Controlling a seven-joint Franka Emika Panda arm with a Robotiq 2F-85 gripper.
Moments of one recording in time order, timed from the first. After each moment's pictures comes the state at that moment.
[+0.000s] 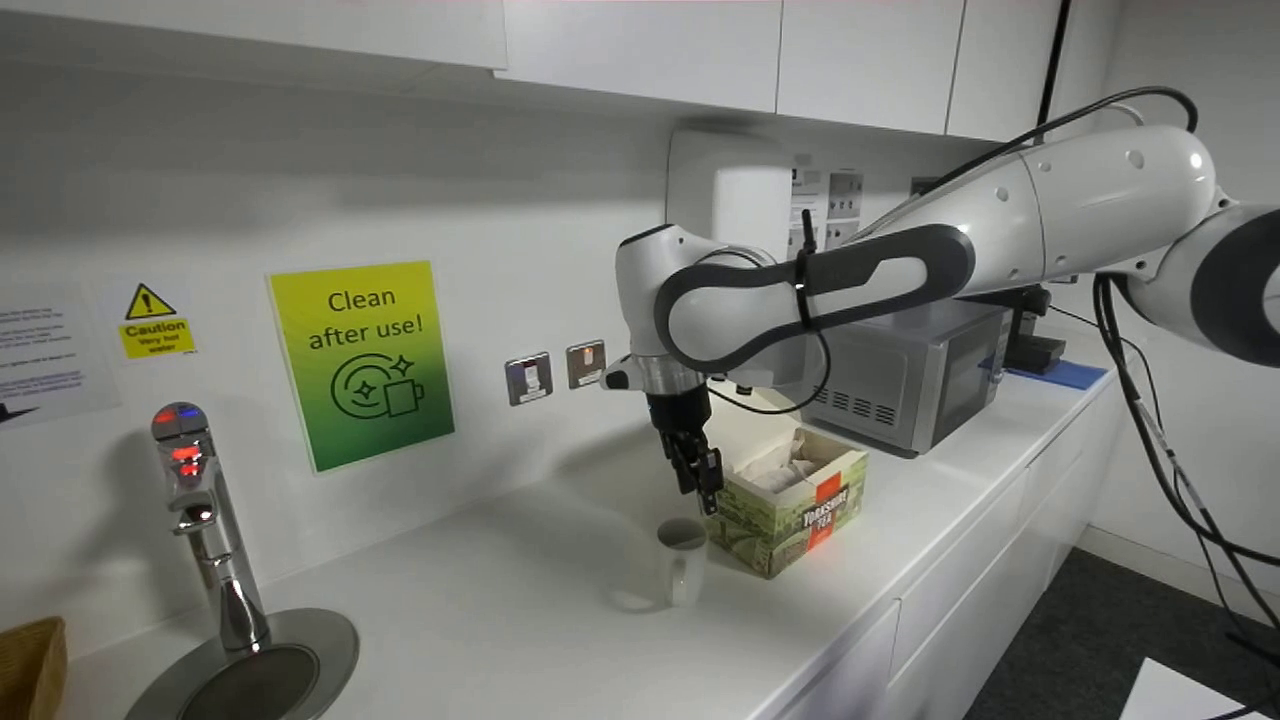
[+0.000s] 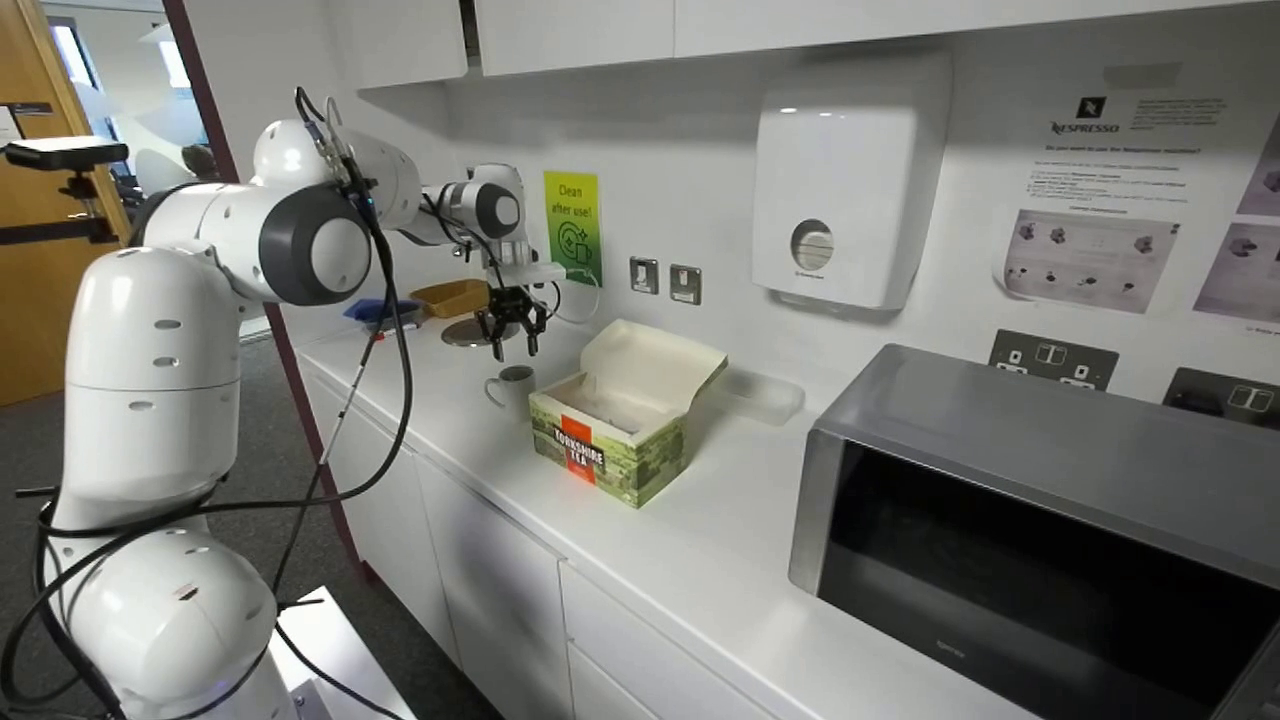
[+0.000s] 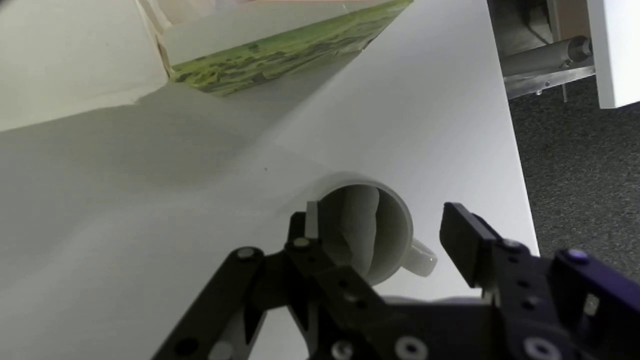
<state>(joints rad) 0.25 0.34 0.23 -1.53 -0.16 1.72 -0.79</state>
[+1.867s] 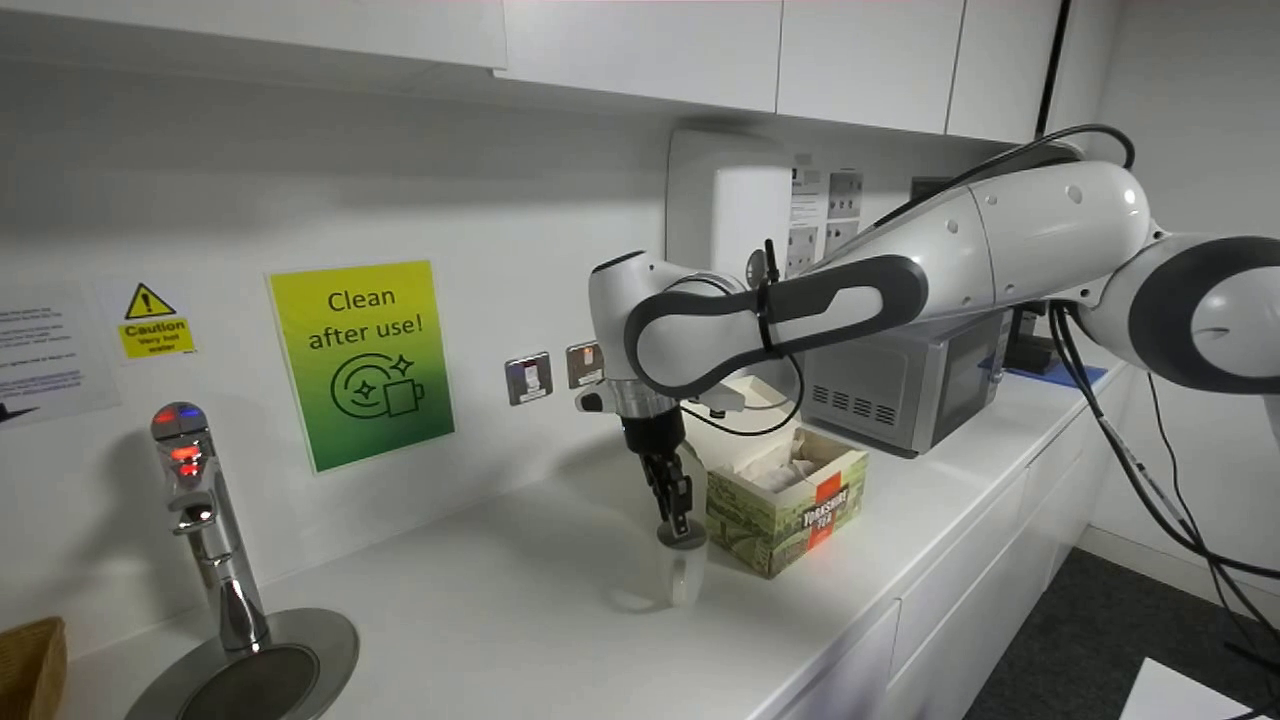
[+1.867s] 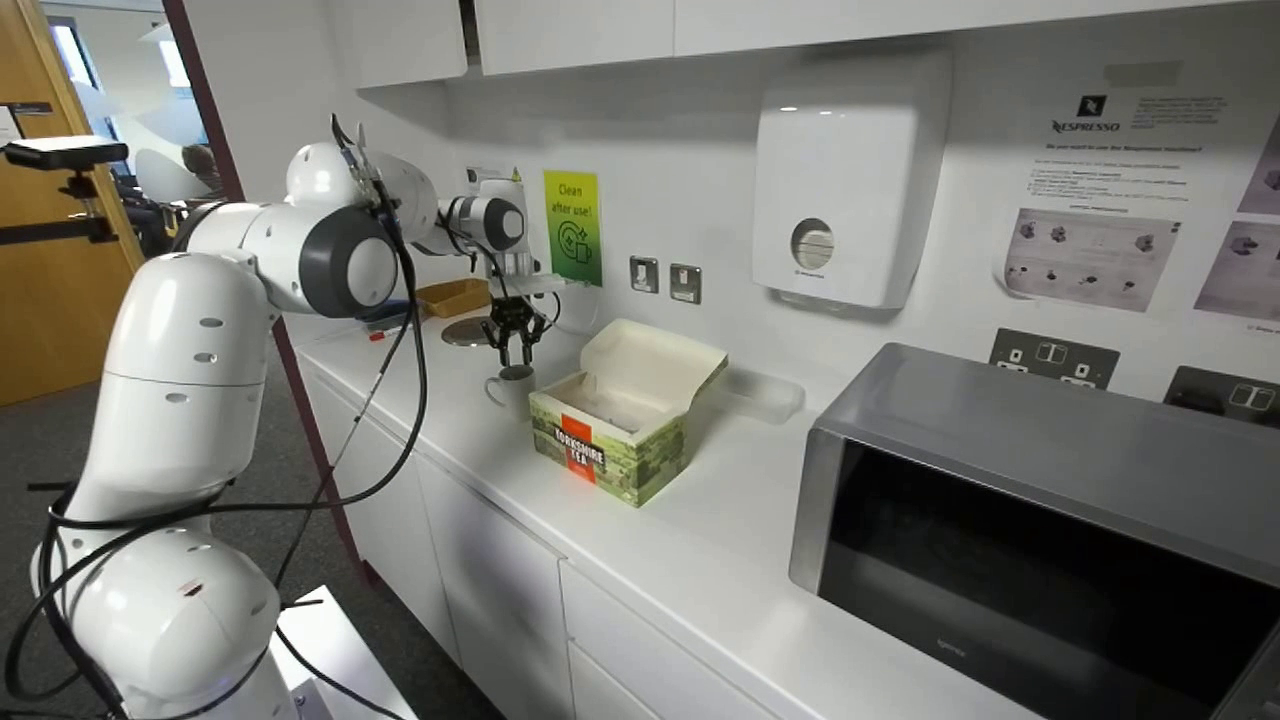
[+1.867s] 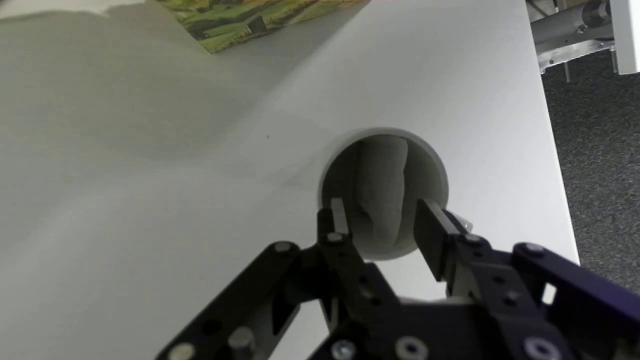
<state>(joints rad) 0.28 0.46 0.23 -1.43 -0.16 1.72 -0.74</state>
